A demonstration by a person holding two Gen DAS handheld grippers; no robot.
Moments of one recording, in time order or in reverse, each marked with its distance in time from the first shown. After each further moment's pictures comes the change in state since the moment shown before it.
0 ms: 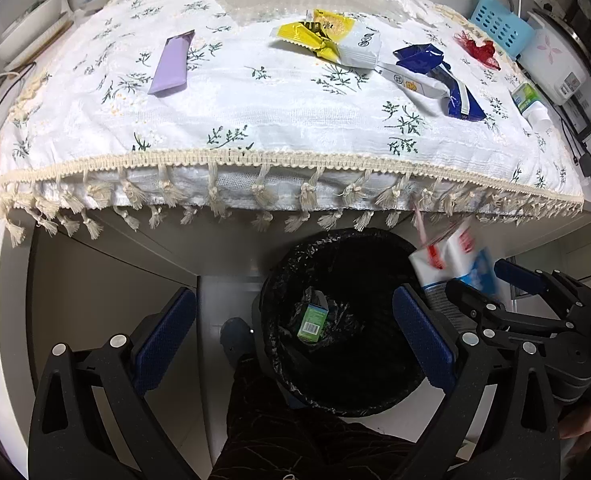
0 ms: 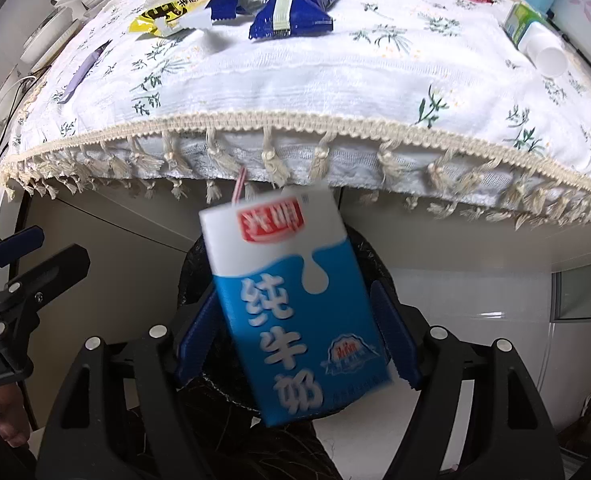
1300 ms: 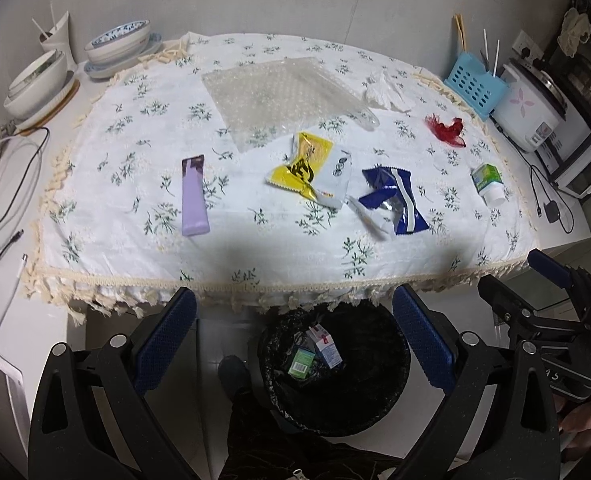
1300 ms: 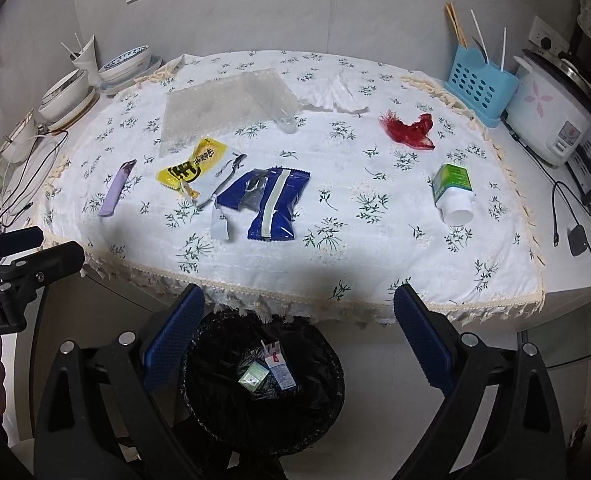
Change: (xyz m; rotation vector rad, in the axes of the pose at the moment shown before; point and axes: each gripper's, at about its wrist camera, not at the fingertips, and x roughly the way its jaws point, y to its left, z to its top) left arm -0.096 0.002 0.069 0.006 -0.132 -0.041; right arm -0.144 -0.035 0.042 -0.035 -0.277 -0.069
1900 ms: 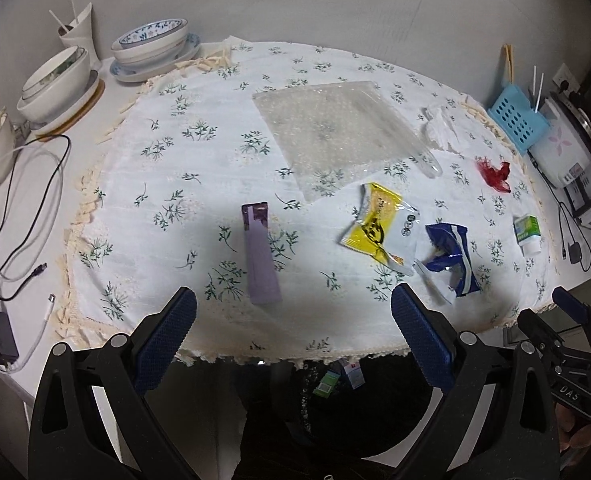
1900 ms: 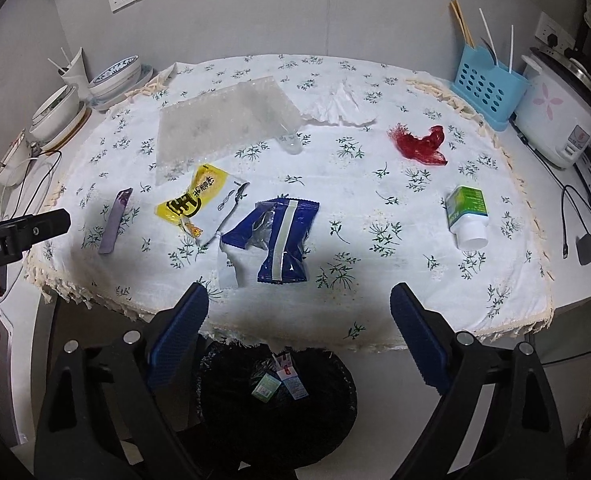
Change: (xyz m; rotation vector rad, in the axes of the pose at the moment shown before) left arm 0.019 0.067 0.066 -0.070 0.019 0.062; right arm 0.026 0.011 0.041 0.039 0.052 0.012
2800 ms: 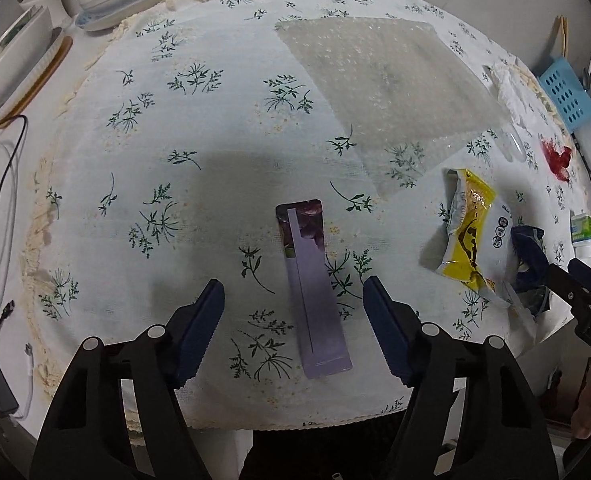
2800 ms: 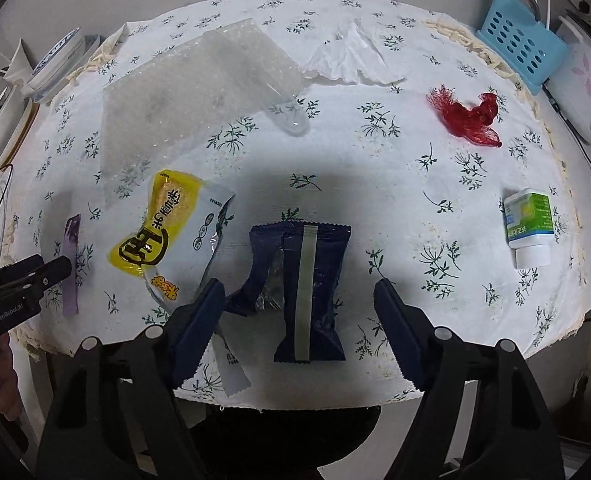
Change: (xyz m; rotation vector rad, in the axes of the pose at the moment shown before) left arm 0.105 0.037 0.039 0.018 0.220 0.015; right arm 0.100 0.019 0.064 0.090 0.245 -0.046
